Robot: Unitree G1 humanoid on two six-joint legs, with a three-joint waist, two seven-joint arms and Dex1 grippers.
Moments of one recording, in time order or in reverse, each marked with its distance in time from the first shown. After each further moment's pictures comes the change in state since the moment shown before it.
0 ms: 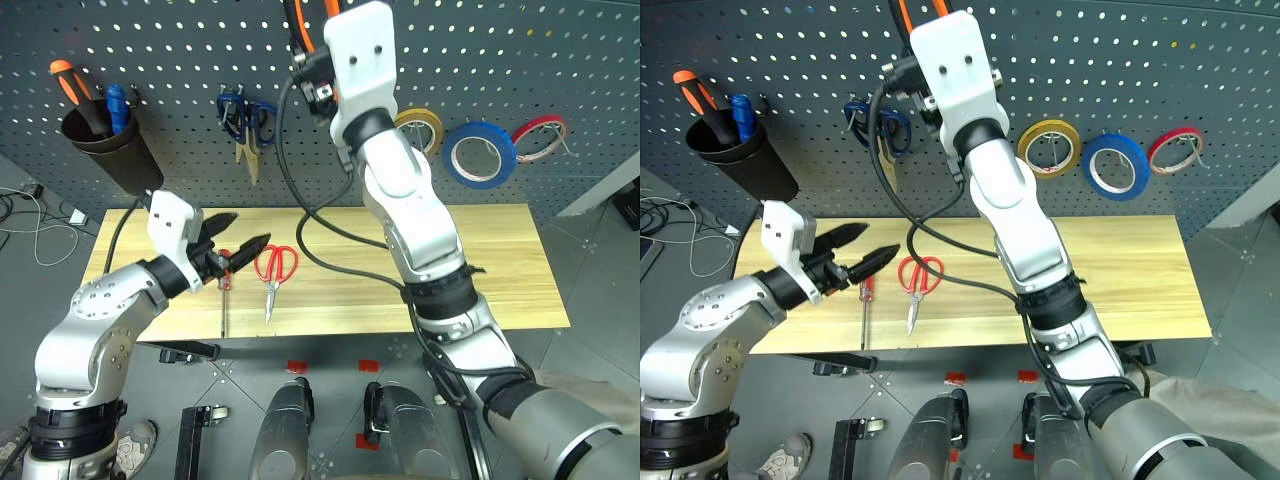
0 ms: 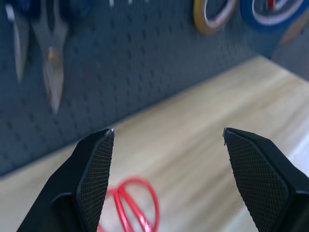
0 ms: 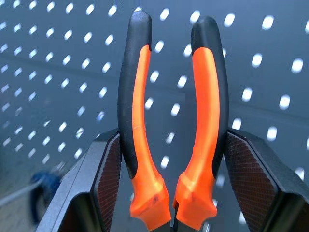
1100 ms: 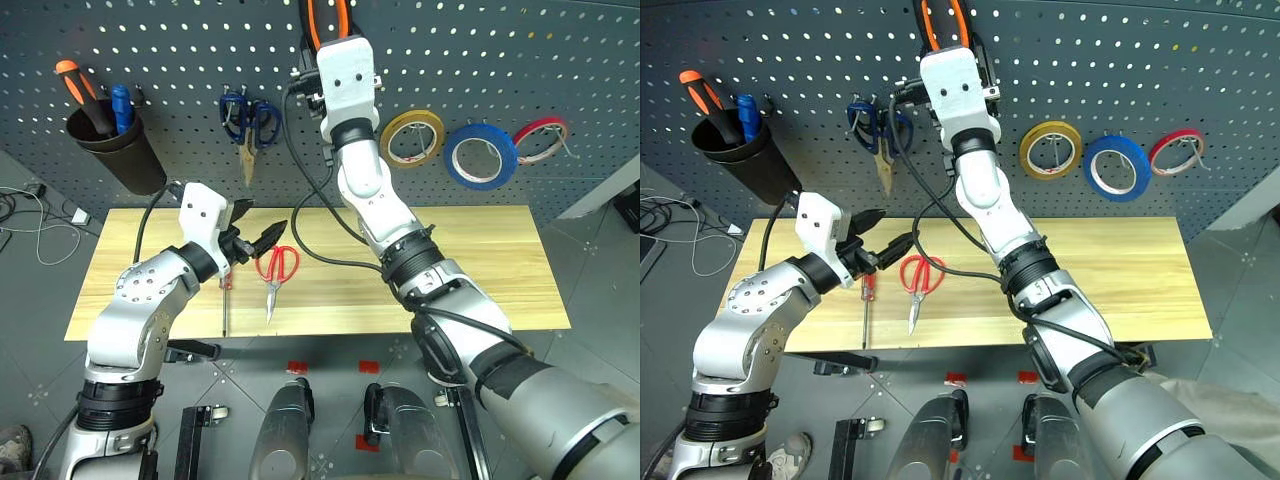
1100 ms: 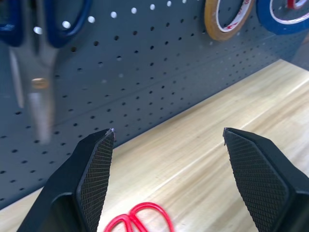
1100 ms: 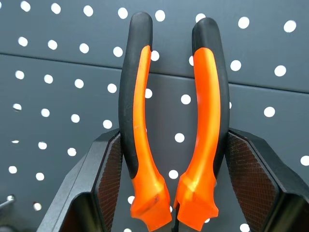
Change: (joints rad) left arm -0.051 -0.096 -0.117 0.121 0.187 -0.173 0.039; right arm -0.200 0.032 -0.079 0.777 -0.068 -0.602 -0.262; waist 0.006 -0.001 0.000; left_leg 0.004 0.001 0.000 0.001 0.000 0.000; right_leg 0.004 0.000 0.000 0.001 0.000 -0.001
